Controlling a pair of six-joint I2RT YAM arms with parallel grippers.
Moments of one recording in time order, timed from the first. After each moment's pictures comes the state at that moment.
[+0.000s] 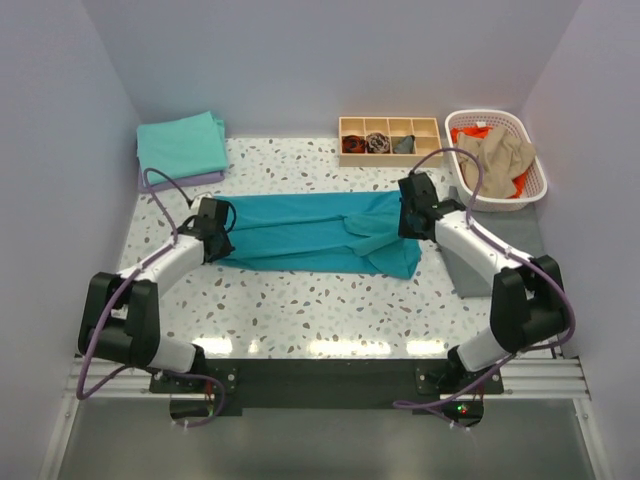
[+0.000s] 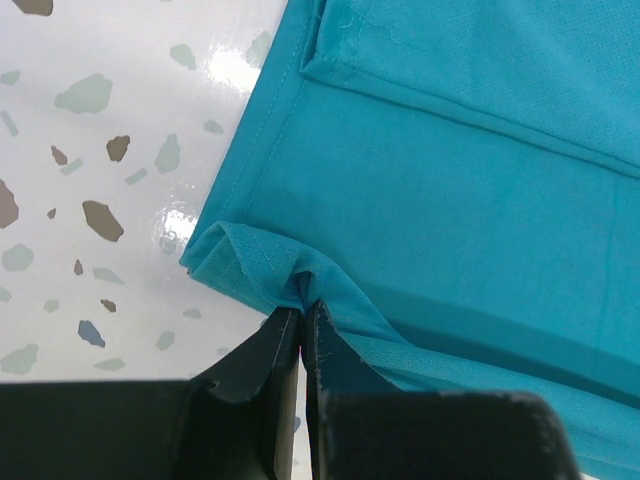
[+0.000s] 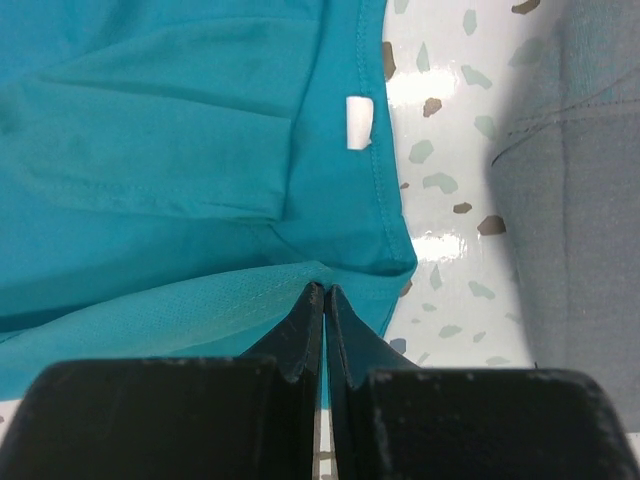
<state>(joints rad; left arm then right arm) -0.19 1.41 0.77 -0.38 -0.33 -0.54 0.35 1.52 1.06 -0.52 0.30 0.40</state>
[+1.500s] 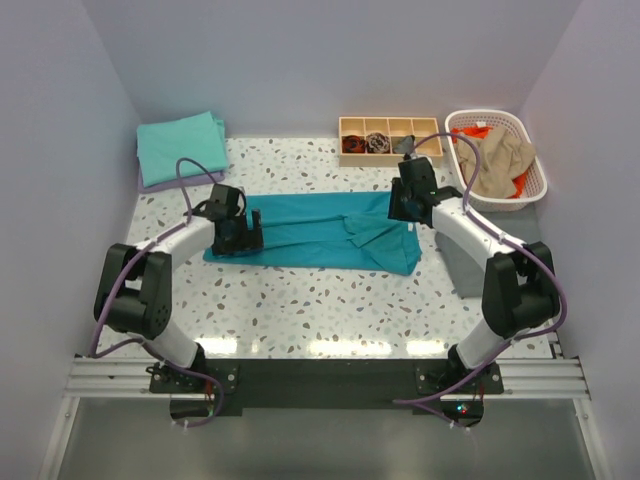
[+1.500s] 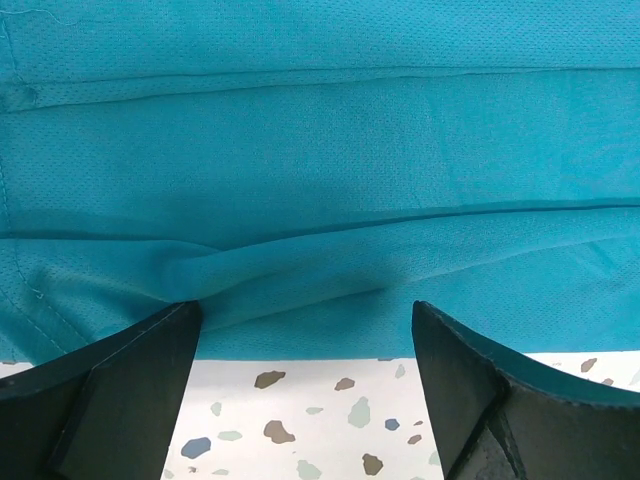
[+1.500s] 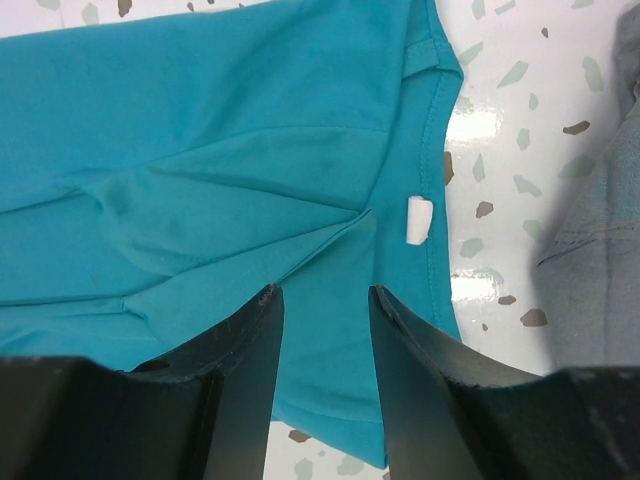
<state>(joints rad) -0.21 1.61 0.94 -0.41 0.02 -0.35 0.32 1.63 1.20 -0.43 0.21 0.37</state>
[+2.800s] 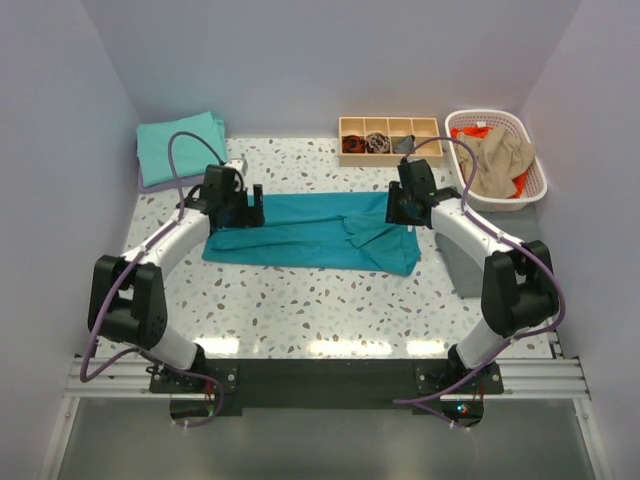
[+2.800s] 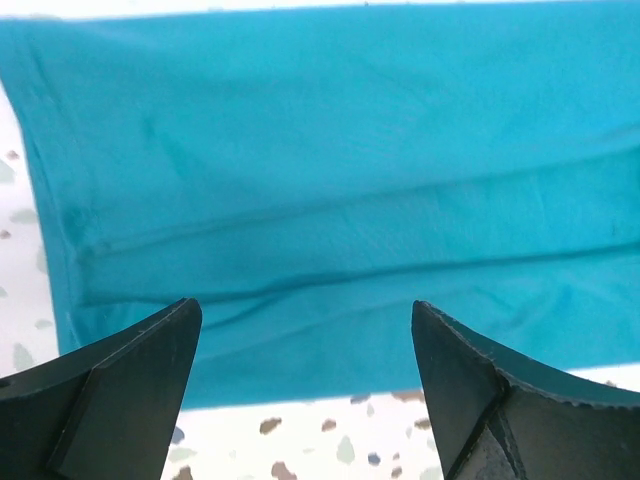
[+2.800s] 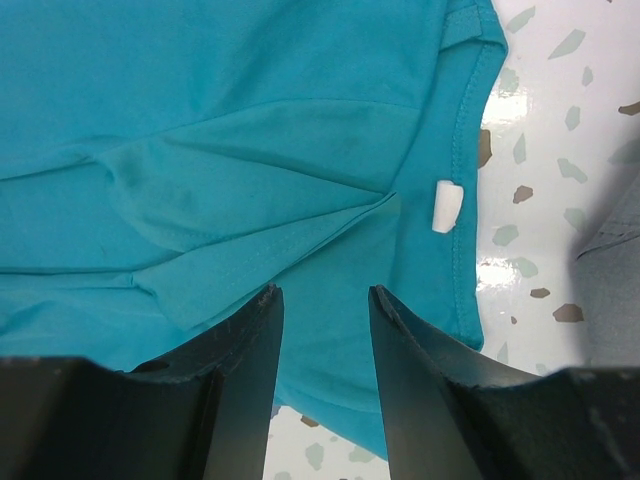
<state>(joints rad) -0.22 1.56 1.07 -0.35 0.00 -0.24 0.32 1.64 1.18 -0.45 0.15 0.37</state>
